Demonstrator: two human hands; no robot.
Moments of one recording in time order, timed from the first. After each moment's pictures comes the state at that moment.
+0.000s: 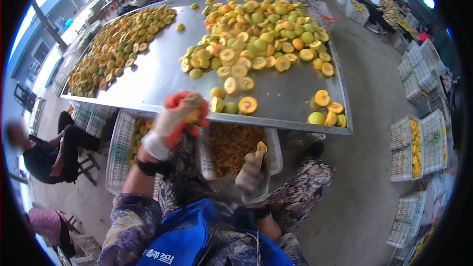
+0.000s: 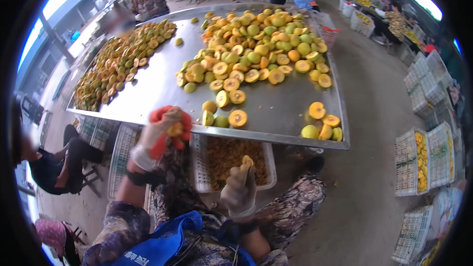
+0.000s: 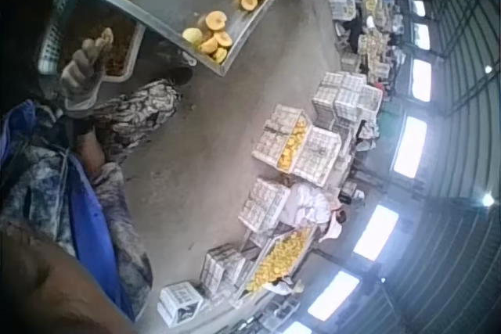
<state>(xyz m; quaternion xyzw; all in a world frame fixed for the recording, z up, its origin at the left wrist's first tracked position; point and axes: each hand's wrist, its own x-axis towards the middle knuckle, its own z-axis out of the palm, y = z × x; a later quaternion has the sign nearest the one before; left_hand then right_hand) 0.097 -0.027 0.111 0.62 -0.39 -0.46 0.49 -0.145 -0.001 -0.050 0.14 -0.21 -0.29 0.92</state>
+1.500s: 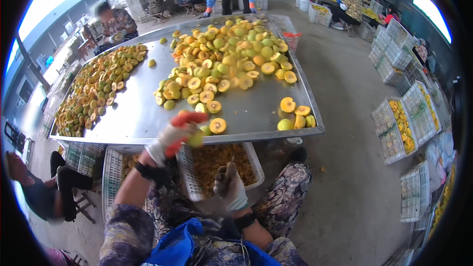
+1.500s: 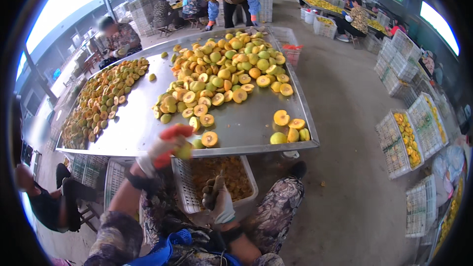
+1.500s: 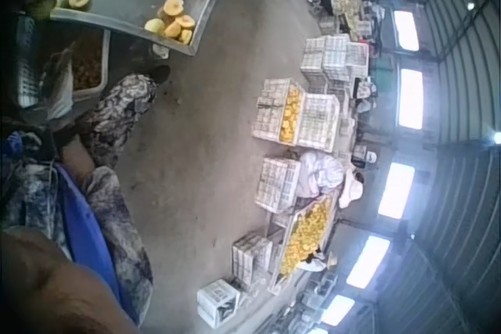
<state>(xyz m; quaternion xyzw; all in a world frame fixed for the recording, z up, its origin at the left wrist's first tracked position) 0.102 -0.077 0.063 0.44 -0.44 -0.64 0.45 -0.129 0.002 -0.065 0.00 0.28 -0.39 0.88</state>
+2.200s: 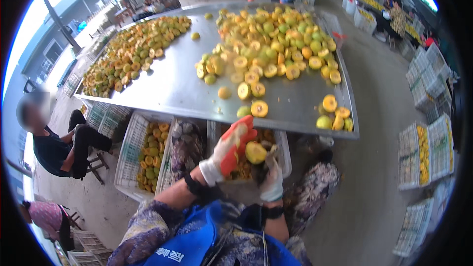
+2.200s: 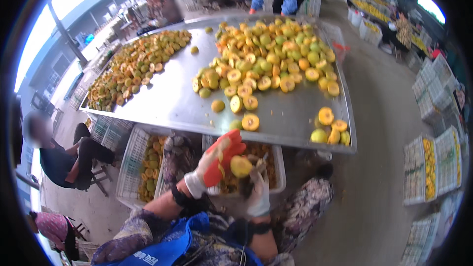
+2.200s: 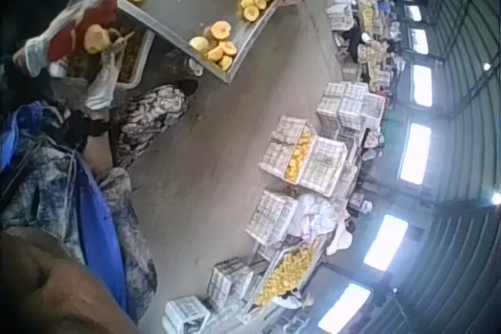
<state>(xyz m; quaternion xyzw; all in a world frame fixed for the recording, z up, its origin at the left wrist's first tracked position) 0.014 -0.005 0.001 0.37 -0.26 -0.63 0.63 -0.143 0.002 -0.050 -0.29 0.27 -0.53 0.75</state>
